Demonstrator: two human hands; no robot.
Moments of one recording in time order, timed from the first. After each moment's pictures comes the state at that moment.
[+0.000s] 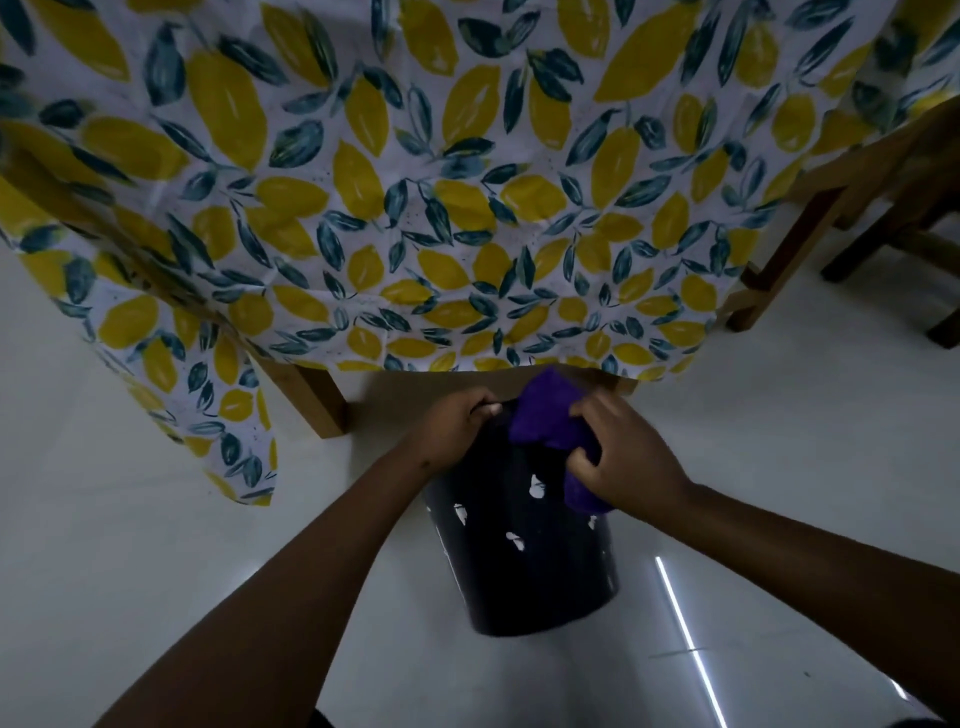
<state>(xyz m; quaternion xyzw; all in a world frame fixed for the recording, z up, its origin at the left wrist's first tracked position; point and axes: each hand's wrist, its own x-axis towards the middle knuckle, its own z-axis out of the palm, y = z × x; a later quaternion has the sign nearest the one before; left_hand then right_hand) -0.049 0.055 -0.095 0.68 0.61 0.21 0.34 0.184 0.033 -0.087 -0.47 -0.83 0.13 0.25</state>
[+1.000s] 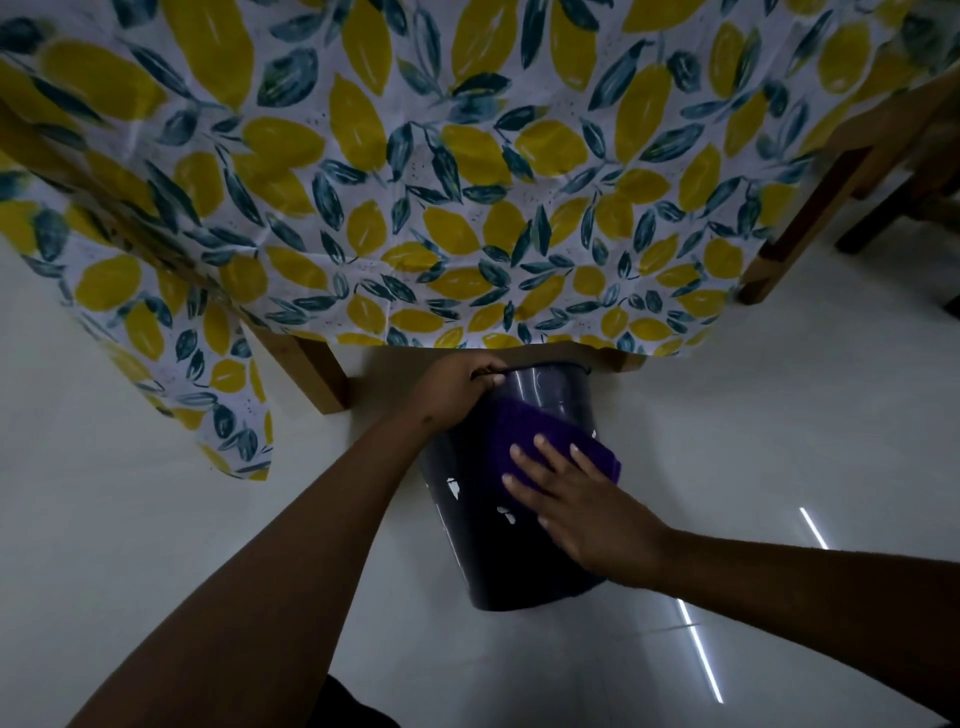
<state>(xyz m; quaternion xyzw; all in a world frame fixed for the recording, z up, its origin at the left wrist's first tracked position) -0.057 0.067 -0.099 0.70 0.59 0.22 0.33 0.167 -0.019 -0.183 -0.32 -0.95 0.00 0.03</state>
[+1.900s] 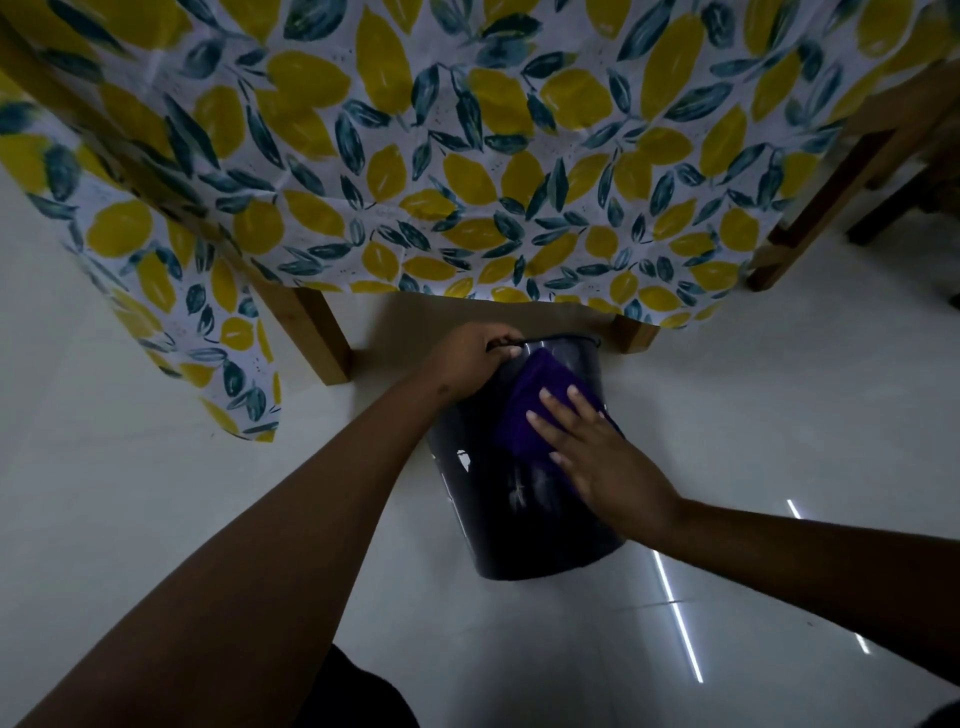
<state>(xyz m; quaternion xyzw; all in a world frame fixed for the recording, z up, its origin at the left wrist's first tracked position) -0.055 0.060 -0.096 0.71 0.59 0.22 0.32 0.163 -0.013 -0.179 -0.40 -0.91 0.03 0.11</state>
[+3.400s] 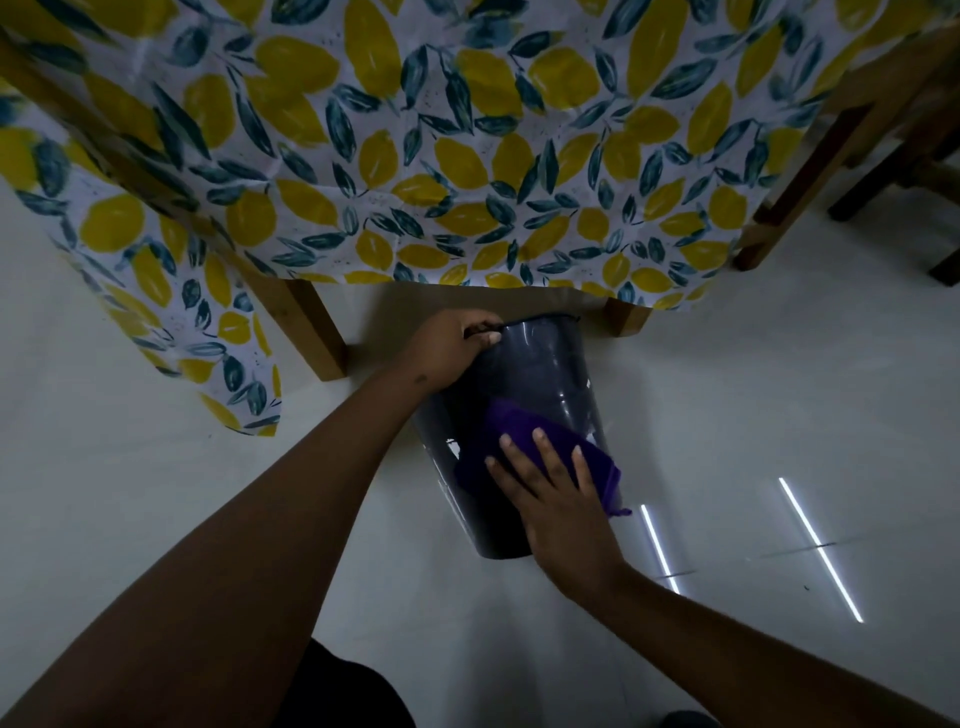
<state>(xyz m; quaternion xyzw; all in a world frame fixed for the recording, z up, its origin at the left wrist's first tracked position) -0.073 0.048 -0.089 0.70 0.60 0.23 0.32 0.110 -0.099 -0.197 -0.49 -0.87 -0.02 0.08</state>
